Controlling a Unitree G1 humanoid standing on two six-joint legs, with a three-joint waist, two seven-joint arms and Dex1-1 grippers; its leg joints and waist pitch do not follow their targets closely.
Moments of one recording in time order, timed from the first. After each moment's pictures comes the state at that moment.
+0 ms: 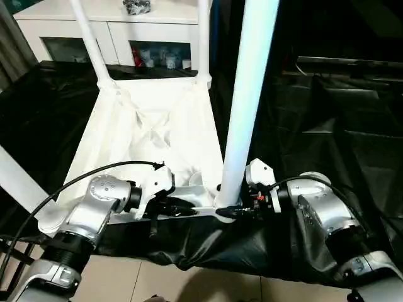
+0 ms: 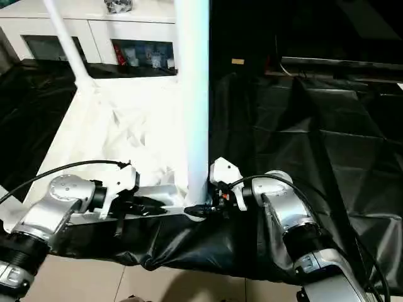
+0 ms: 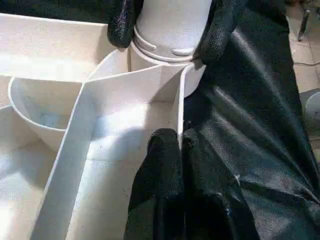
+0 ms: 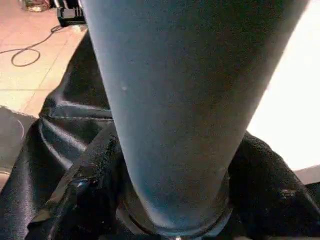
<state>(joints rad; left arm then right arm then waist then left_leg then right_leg) -0.42 0.44 -0.25 0.44 -0.06 0.06 -1.32 -0.49 -0.34 0.27 0.57 0.10 -0.02 1.30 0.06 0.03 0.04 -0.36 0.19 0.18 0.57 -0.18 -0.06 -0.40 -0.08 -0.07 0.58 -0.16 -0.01</state>
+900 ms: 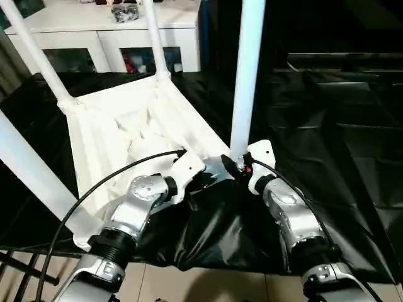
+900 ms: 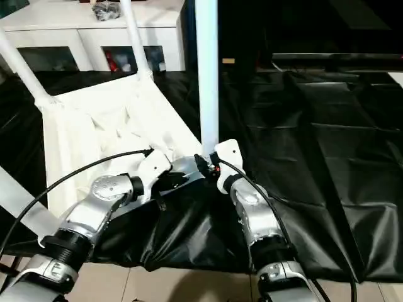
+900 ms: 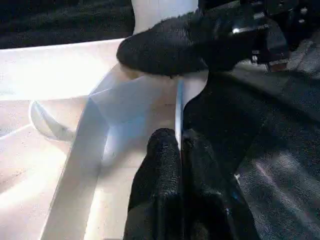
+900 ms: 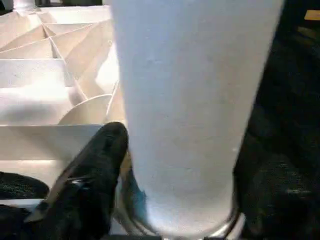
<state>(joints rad) -0.48 0.15 -0.23 0.51 0.11 0.10 -0.75 -0.45 -0.04 0.04 0.62 0.01 -0.01 0.38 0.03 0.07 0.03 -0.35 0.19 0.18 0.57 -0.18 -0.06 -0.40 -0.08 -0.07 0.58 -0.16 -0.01</state>
